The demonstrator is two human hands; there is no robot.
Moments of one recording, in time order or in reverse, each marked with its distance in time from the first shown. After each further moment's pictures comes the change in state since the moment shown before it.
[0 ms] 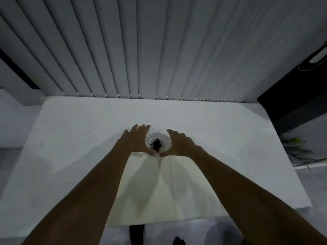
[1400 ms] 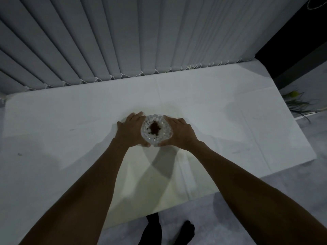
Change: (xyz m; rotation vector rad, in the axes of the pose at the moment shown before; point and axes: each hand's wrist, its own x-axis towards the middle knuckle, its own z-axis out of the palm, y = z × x) left_hand 0.041 -0.034 0.048 0.109 0.068 0.144; right_hand 0.006 0.015 0.063 0.148 0.215 0.070
